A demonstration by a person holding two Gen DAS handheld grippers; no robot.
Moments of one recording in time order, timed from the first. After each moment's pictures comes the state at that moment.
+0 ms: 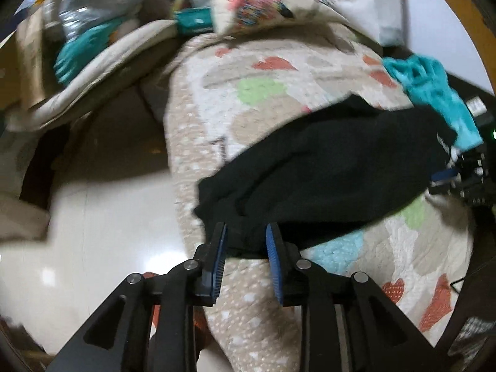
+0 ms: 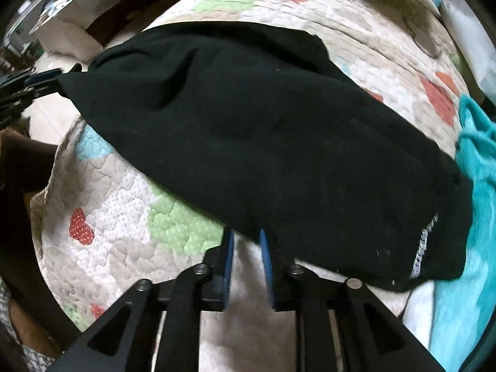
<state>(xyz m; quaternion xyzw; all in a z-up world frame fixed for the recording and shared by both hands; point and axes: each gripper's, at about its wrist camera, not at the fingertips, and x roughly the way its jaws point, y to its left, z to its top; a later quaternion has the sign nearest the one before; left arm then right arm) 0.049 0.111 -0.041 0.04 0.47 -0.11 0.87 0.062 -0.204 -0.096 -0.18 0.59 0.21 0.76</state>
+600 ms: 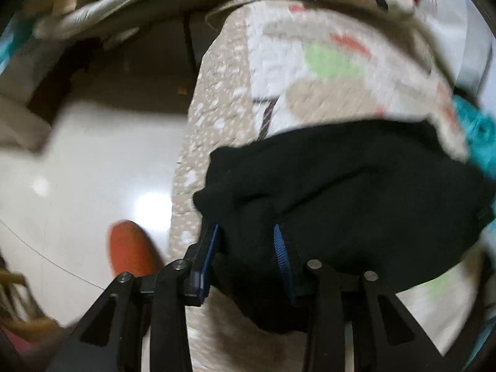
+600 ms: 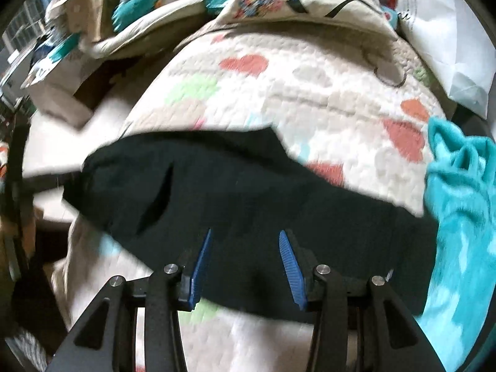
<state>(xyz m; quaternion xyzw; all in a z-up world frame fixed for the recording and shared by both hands) 0.099 0.106 -0.115 -0.06 0.55 0.01 0.83 0.134 -0.198 -0.036 -0.11 0.51 0.18 0.83</state>
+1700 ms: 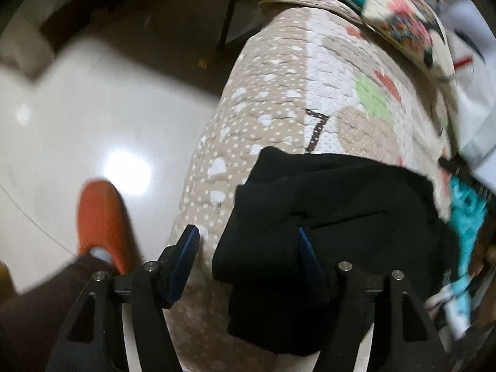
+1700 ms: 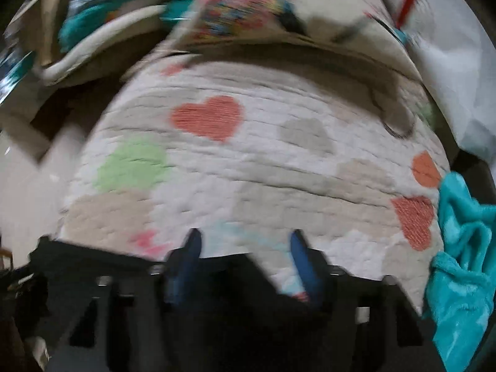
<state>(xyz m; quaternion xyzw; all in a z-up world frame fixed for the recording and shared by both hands) 0.101 0.170 -0.136 -0.28 0.56 0.02 0.78 0.239 -0.116 -0.056 -0.14 0.49 0.14 0.85</state>
